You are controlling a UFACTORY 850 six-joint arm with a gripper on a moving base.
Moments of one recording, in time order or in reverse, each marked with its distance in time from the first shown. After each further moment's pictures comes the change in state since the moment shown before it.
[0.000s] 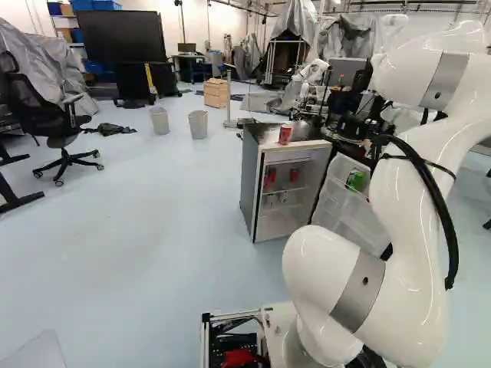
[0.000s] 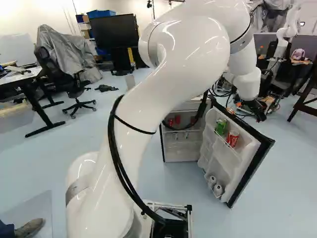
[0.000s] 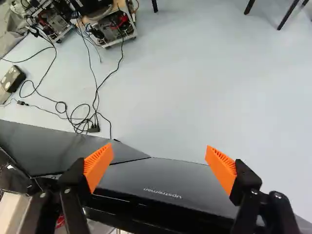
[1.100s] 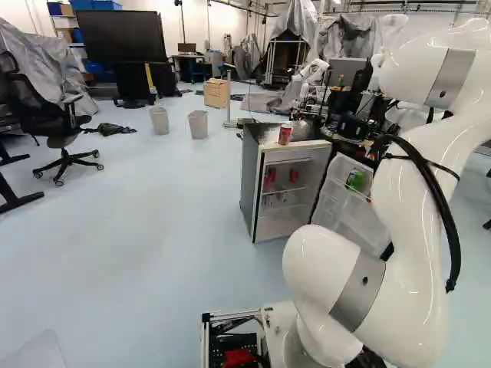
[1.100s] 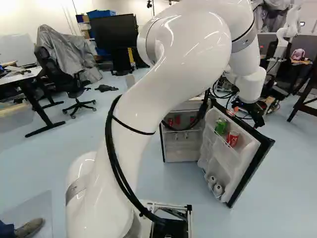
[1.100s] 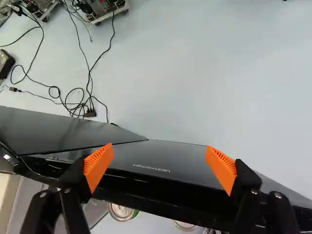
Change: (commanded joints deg) arm -1.1 2.4 3.5 0.0 -5.7 0.0
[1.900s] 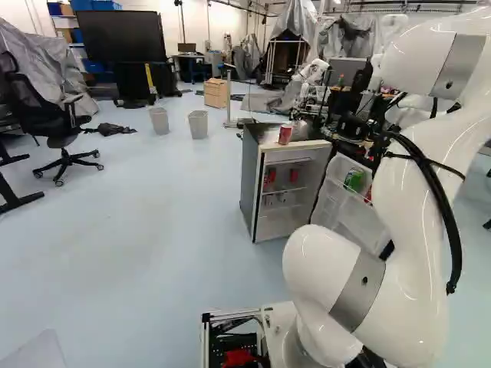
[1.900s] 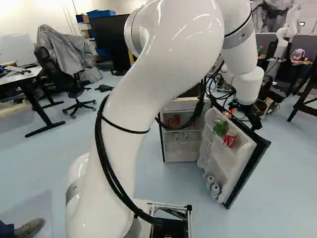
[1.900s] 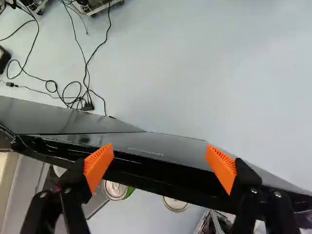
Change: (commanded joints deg) arm -0.1 5.1 7.2 0.0 0.0 0.0
